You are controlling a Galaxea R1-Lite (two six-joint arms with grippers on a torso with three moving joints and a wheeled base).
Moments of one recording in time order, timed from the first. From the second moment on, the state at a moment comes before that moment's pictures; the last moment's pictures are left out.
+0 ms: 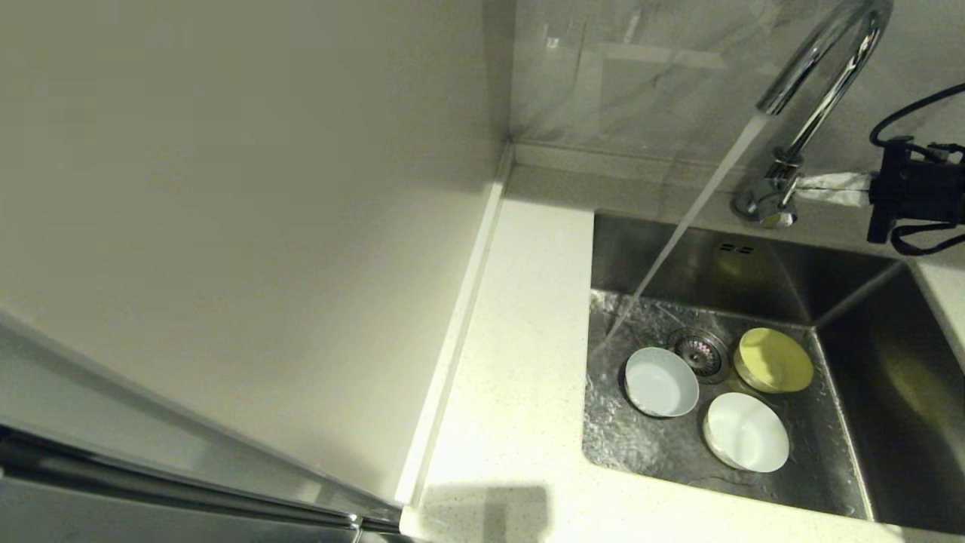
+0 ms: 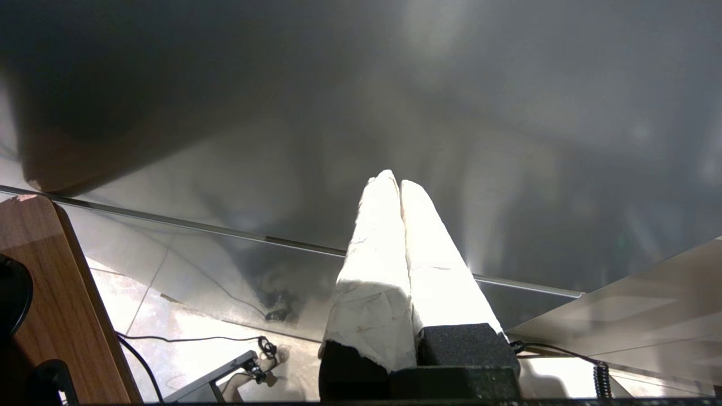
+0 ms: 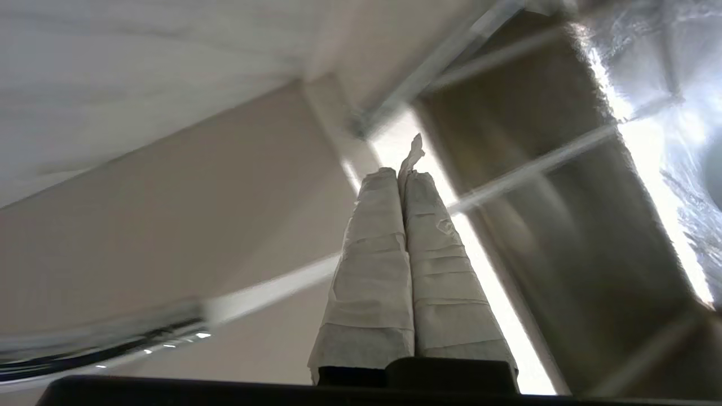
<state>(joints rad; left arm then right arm) 0.00 0.00 0.00 -0.01 0.00 -0.01 -0.36 1.93 -1.72 0.11 0.92 1.28</state>
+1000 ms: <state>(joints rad) 0.00 0.00 0.00 -0.01 0.00 -0.01 -0.33 2.03 -1.78 -0.16 0.87 1.38</state>
